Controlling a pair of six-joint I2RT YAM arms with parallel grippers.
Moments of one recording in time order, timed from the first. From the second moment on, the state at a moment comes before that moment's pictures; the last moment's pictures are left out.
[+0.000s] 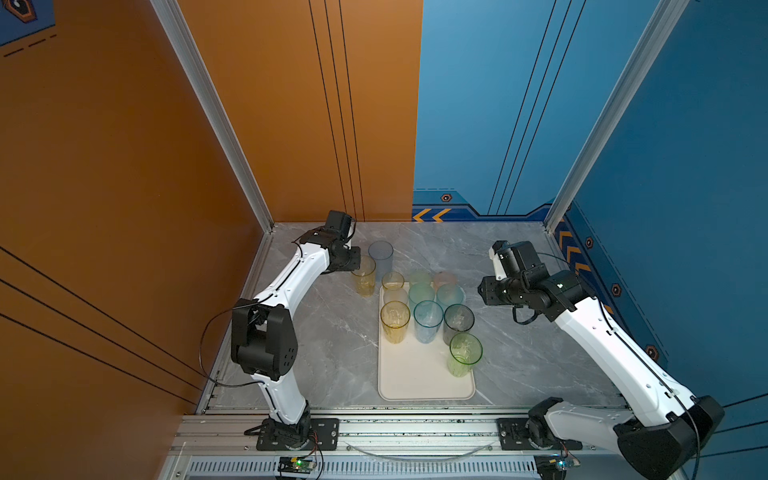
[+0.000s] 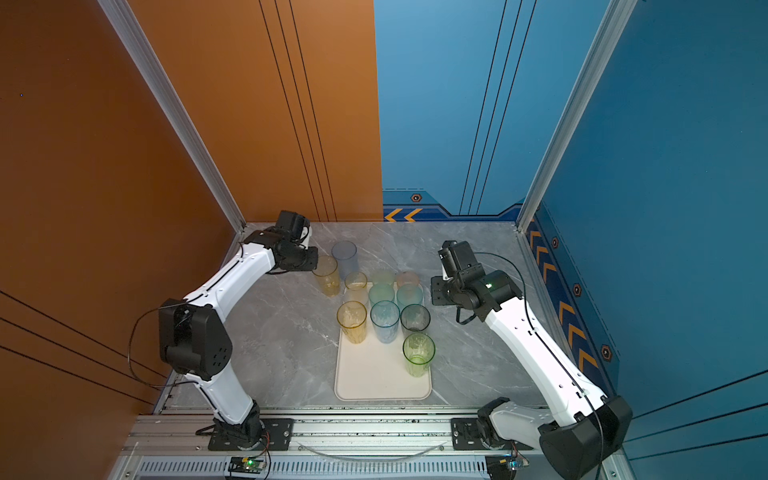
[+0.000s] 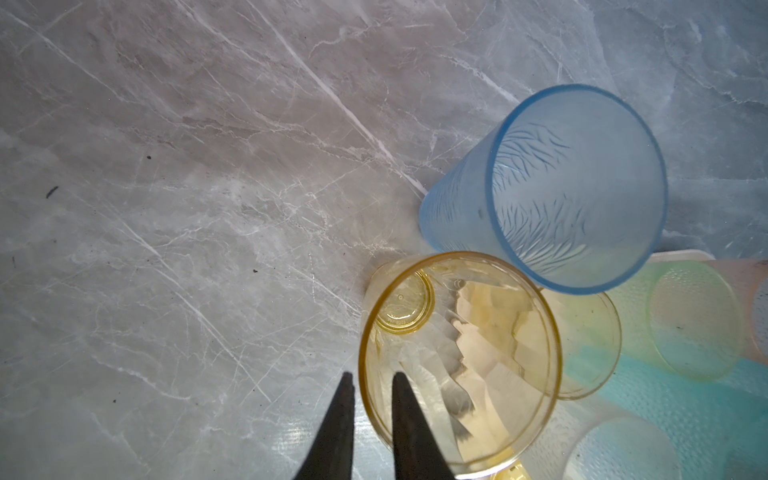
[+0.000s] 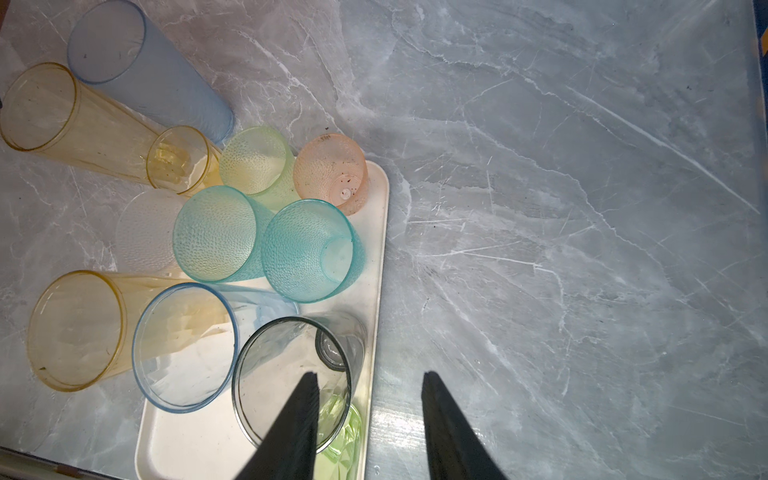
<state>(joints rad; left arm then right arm) -0.24 1.78 1.58 -0.85 -0.01 -0.22 0.45 1.22 1.29 -1.01 0.09 0.34</state>
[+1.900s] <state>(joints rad) -0.24 1.72 1.62 -0.96 -0.12 -0.15 0.43 1.26 1.28 -0.98 0.04 0.33</state>
